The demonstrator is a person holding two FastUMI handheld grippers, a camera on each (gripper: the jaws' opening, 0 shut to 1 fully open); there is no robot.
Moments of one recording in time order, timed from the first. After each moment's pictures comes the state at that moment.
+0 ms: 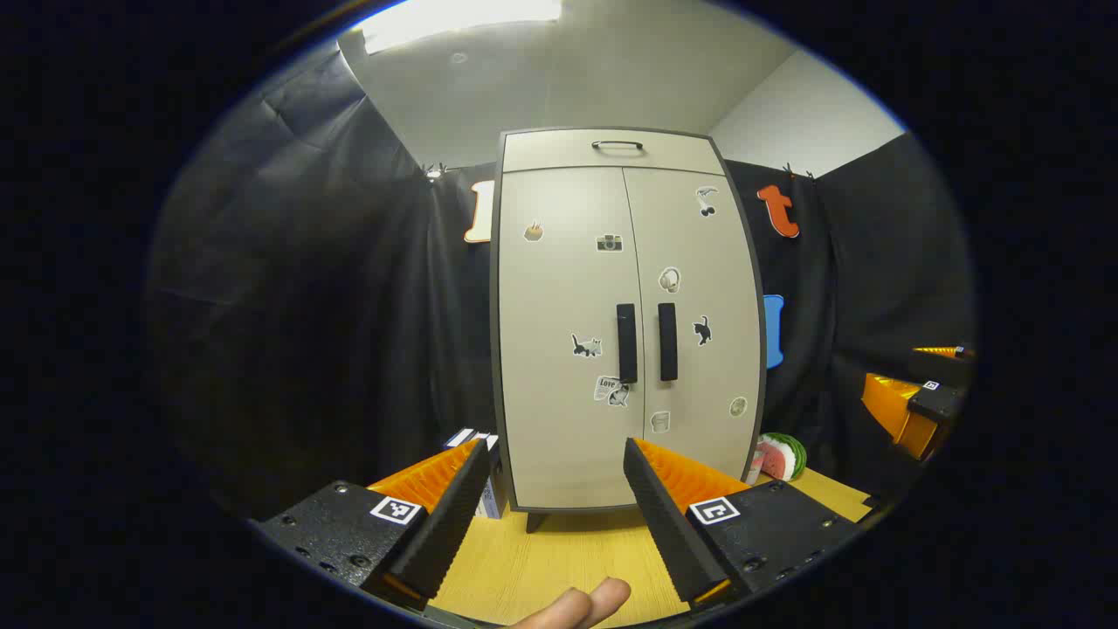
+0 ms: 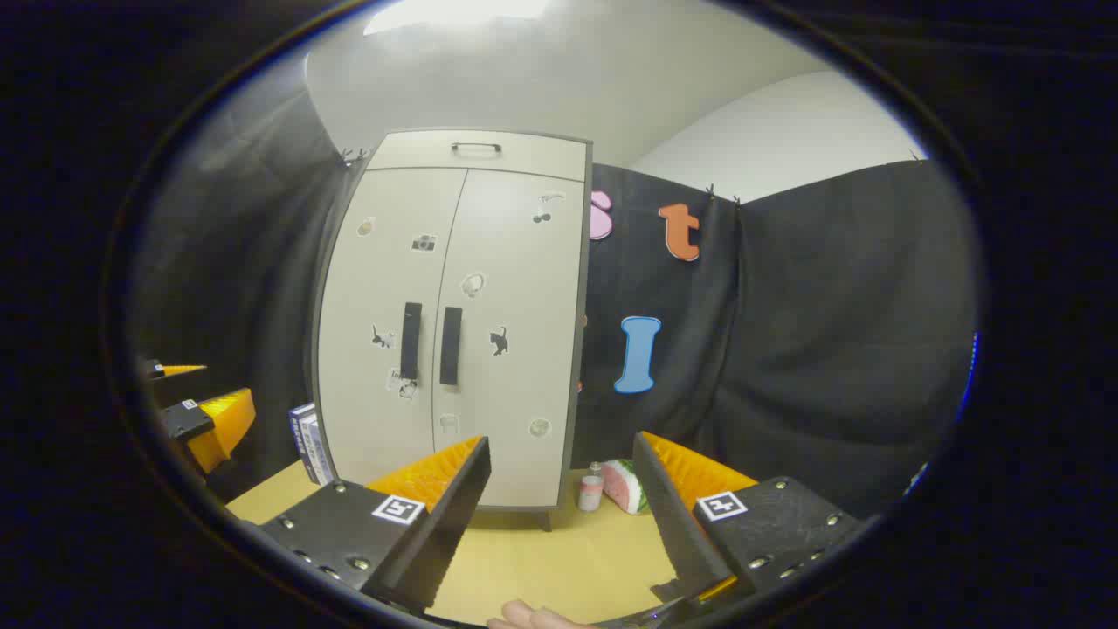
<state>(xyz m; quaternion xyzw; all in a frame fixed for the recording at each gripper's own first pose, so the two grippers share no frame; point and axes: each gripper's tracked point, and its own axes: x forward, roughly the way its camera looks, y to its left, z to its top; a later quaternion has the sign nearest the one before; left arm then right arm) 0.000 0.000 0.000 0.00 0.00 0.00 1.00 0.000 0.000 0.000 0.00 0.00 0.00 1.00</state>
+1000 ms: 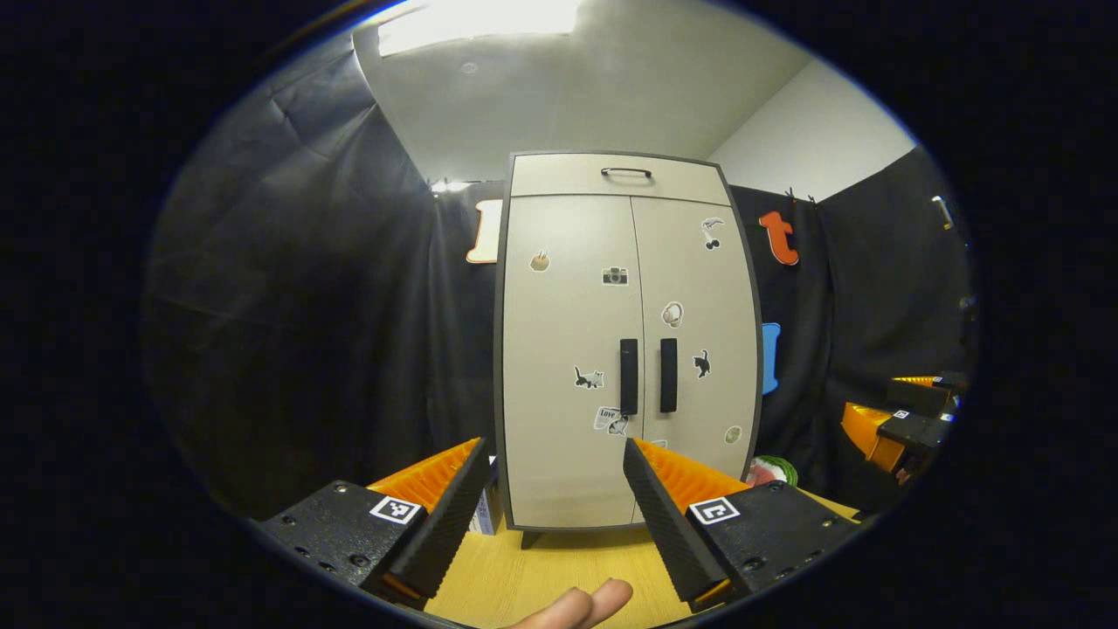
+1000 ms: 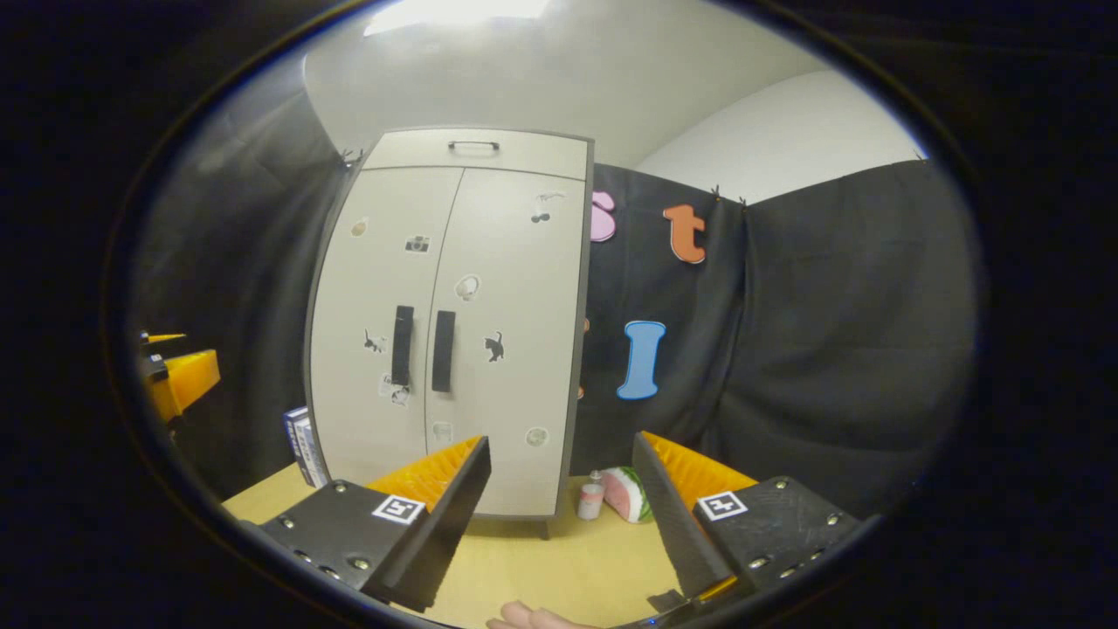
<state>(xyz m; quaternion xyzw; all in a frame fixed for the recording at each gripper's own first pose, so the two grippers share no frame) 0.004 0.013 0.040 -0.01 -0.04 0.00 1.00 0.040 0.000 0.006 -0.01 -0.01 0.00 1.00</state>
